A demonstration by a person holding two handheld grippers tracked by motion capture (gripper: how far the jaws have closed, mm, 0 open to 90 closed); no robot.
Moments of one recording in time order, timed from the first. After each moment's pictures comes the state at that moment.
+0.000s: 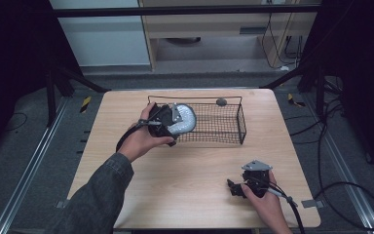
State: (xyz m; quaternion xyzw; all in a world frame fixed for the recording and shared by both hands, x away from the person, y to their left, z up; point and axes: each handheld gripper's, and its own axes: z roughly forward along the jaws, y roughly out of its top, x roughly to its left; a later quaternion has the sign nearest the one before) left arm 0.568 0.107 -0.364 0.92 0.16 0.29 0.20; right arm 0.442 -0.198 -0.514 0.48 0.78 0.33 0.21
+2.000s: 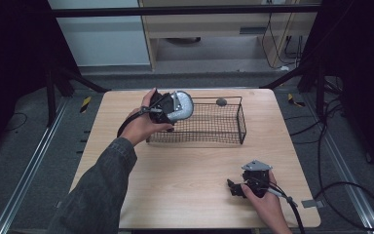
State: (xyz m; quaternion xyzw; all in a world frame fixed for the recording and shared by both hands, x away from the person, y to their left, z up) left arm 0.612 0.107 -0.360 0.91 0.13 0.35 0.17; right arm 0.442 -0.198 -0.514 0.48 0.78 0.33 0.21
